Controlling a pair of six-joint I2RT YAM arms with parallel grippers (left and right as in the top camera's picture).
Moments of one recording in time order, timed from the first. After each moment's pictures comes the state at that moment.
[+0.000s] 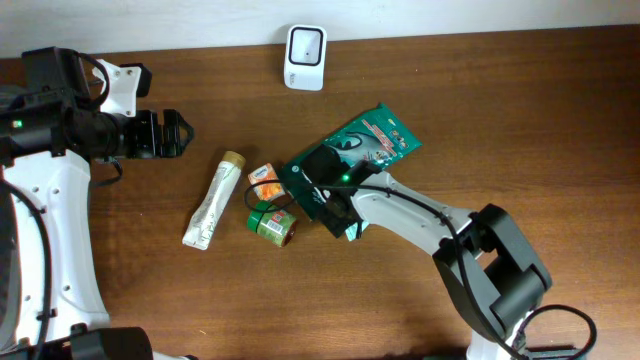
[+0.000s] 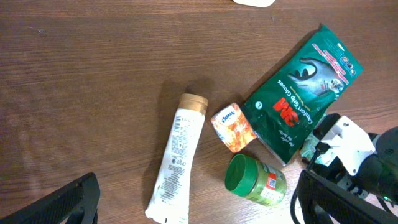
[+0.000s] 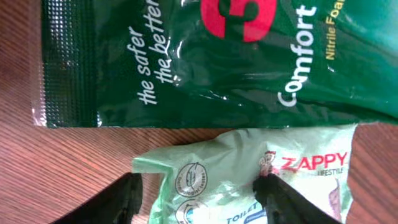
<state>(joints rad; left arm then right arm) 0.19 1.64 1.76 -1.22 0.39 0.20 0.65 1.94 1.27 -0.73 0.13 -0.01</state>
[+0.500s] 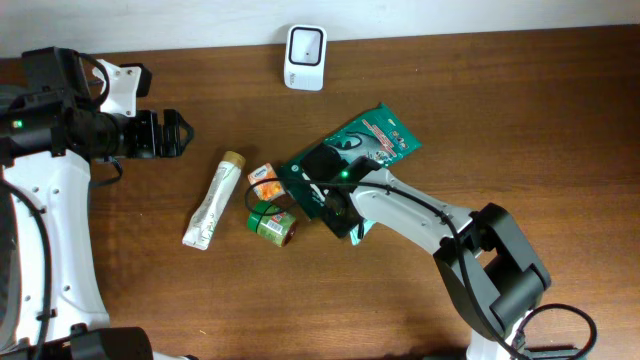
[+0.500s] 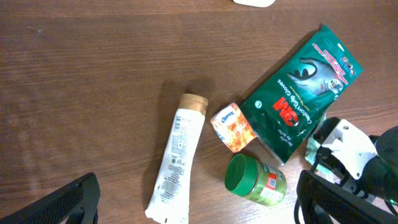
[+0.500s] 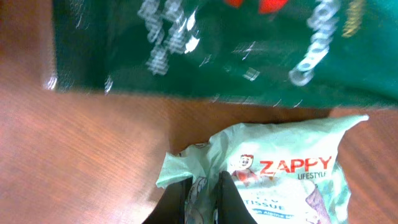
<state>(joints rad) 0.19 1.64 1.76 -1.22 0.39 0.20 0.65 1.94 1.31 -0.85 0.08 -0.03</state>
